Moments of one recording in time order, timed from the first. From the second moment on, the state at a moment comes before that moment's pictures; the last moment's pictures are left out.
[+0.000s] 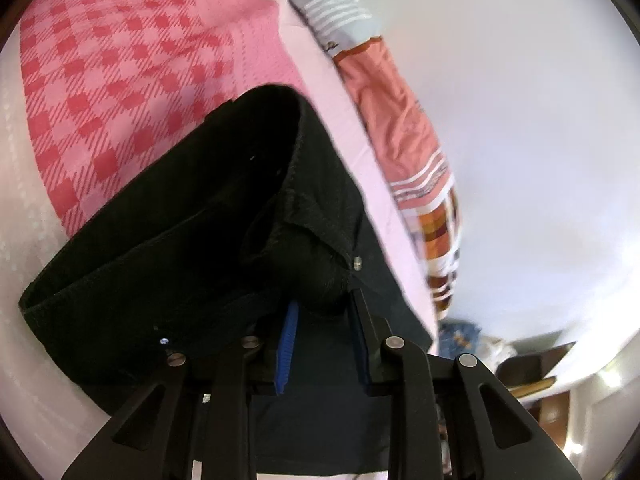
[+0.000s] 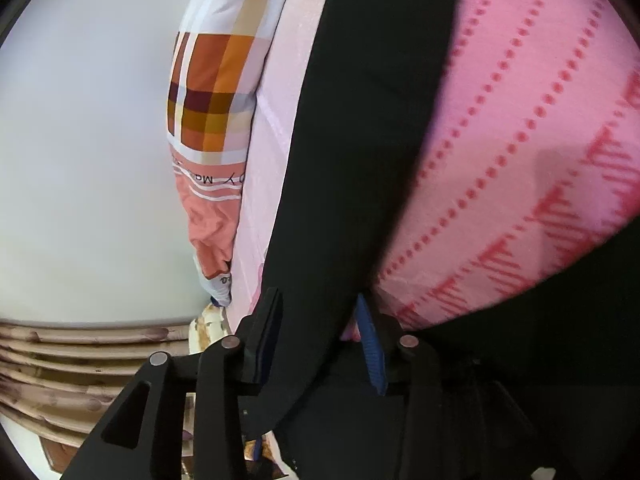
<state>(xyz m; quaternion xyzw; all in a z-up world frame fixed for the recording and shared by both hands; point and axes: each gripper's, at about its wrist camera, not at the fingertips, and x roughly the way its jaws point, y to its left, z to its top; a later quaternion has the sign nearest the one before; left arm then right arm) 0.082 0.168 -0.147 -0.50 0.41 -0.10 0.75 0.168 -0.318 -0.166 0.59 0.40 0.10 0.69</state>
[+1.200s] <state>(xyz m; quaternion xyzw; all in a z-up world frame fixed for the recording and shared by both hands) 0.093 0.161 -0.159 -0.47 0.45 -0.07 0.75 0.136 -0.296 -0.127 0.54 0.38 0.12 0.75</state>
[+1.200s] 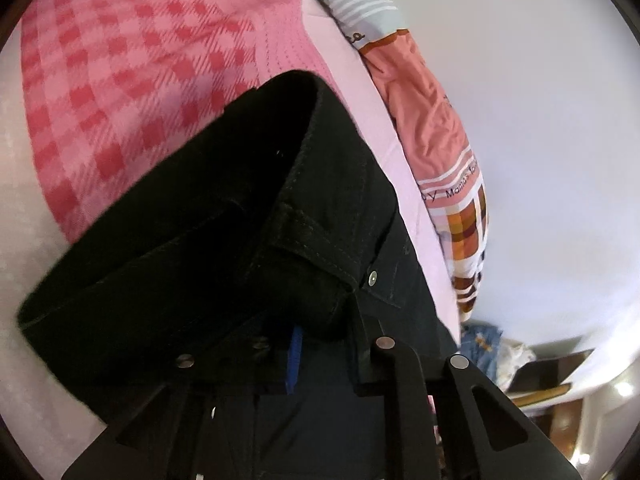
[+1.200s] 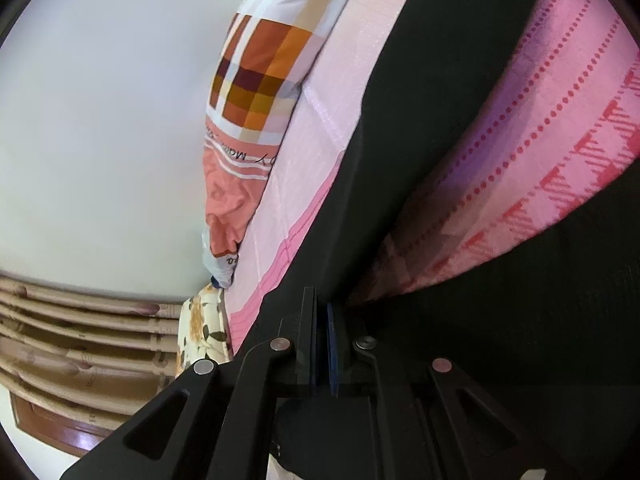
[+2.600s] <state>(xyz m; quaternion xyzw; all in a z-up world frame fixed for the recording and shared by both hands) 0.007 0.157 -0.070 -0.28 0.44 0.04 0.85 0.006 -0.355 -0.197 0.68 0.29 0.08 0.67</state>
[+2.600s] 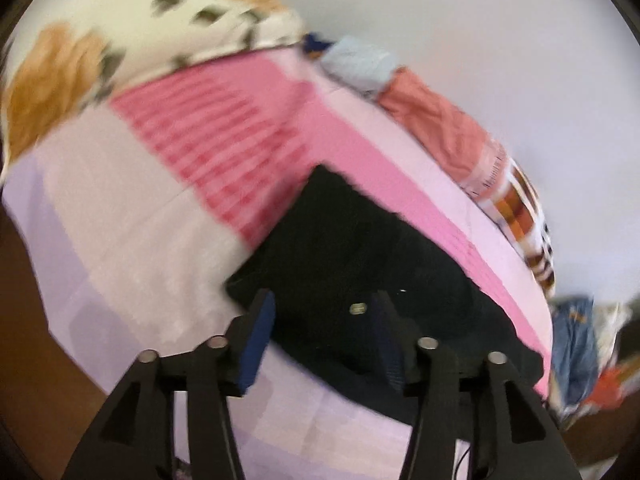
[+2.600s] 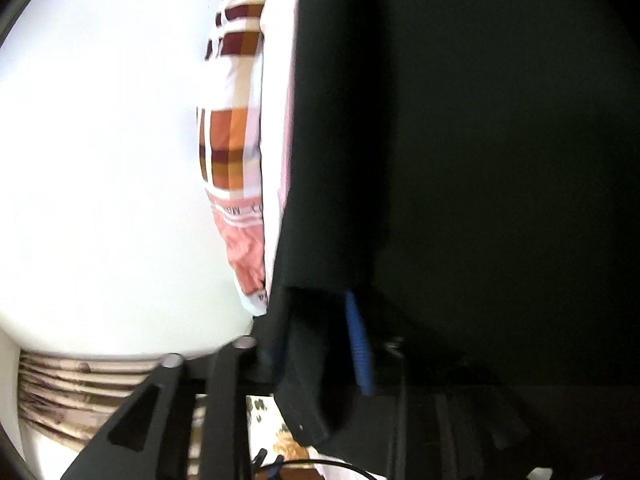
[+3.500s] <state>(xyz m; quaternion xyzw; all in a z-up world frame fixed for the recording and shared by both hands) 0.088 0.045 -0.126 -0.20 0.52 -0.10 0.83 0.136 -0.373 -0.044 0.29 0.36 -0.10 0.88</state>
